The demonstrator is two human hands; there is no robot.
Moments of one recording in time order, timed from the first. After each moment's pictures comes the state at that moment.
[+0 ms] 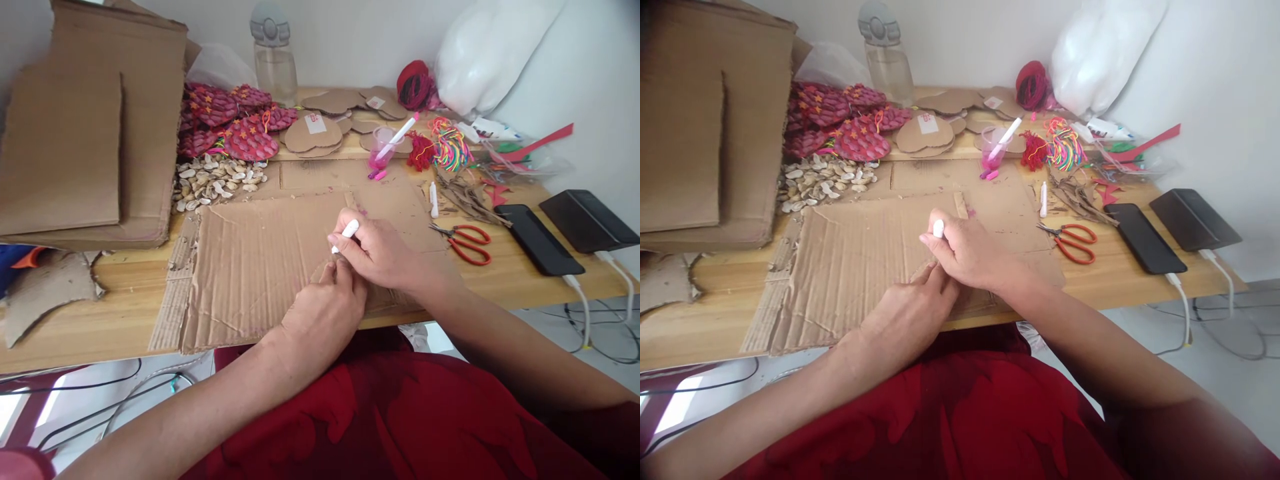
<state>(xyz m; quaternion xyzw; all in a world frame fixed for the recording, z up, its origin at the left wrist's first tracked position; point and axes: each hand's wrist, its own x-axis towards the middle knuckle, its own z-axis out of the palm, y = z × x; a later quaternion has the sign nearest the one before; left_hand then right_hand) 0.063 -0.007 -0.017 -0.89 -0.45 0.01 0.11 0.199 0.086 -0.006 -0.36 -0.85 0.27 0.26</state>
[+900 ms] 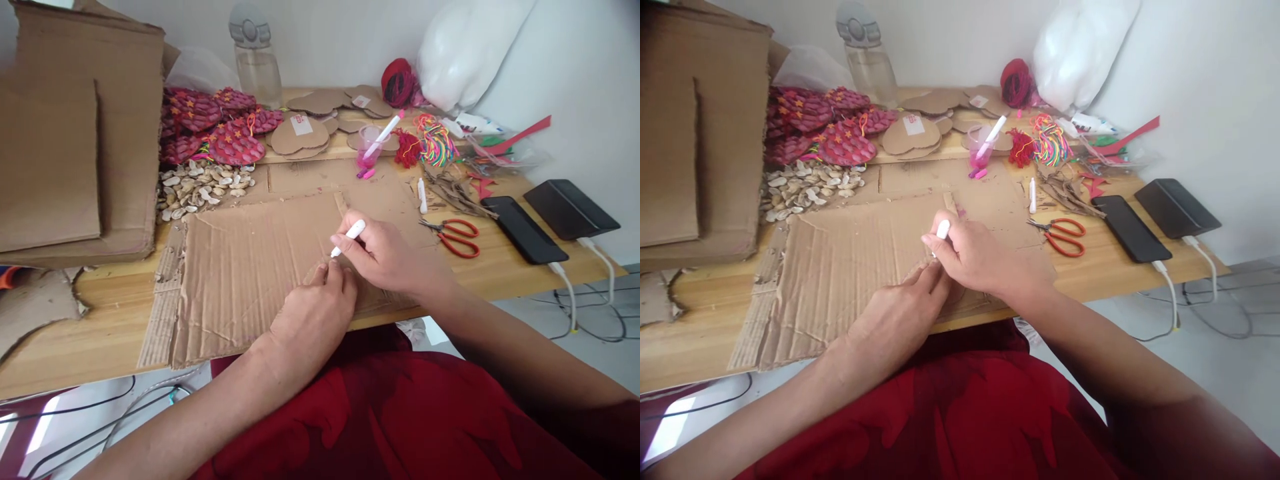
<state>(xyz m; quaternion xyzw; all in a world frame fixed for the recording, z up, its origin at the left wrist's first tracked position) 0.060 -0.001 -0.006 -0.89 -0.45 0.05 0.03 0.216 0.075 -0.001 -0.43 -0.82 0.26 0.26</state>
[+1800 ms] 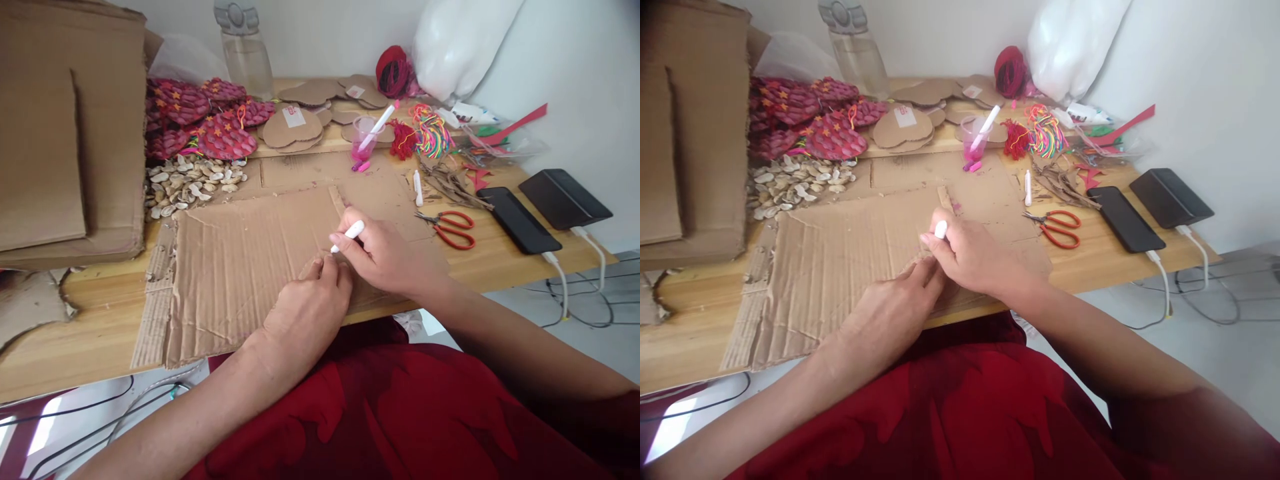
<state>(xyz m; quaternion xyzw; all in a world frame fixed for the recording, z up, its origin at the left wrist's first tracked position) 0.059 0.000 -0.005 -0.89 -0.45 0.06 0.04 0.219 0.066 -0.005 -0.43 -0.82 0.26 0.25</state>
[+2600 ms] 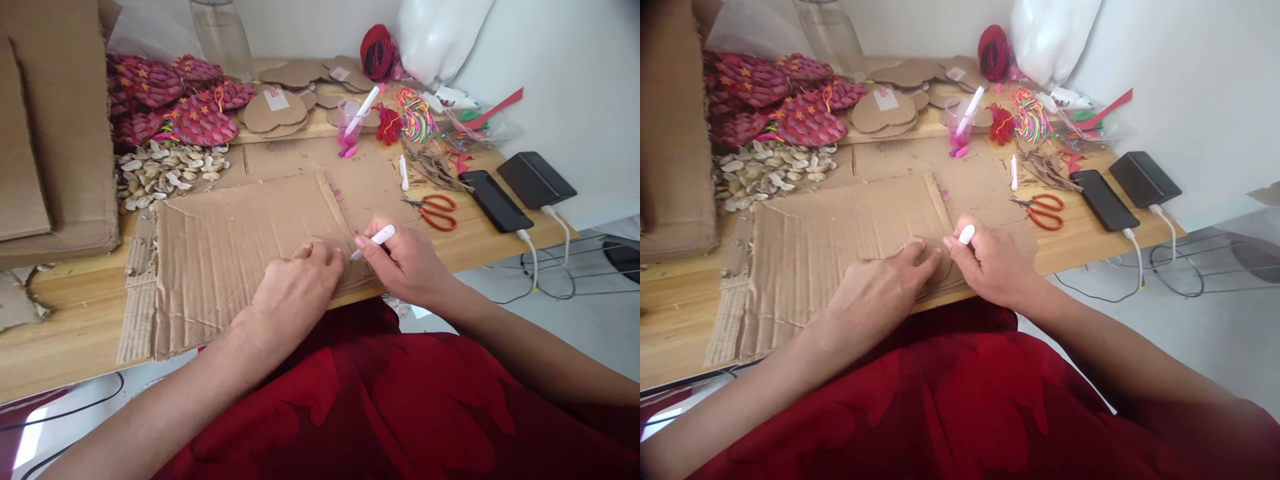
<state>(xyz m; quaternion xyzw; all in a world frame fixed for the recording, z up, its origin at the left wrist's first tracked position) 0.053 0.003 0.004 -0.89 -0.45 0.07 0.01 0.252 0.023 -0.009 -0.50 -0.81 0.18 0.26</state>
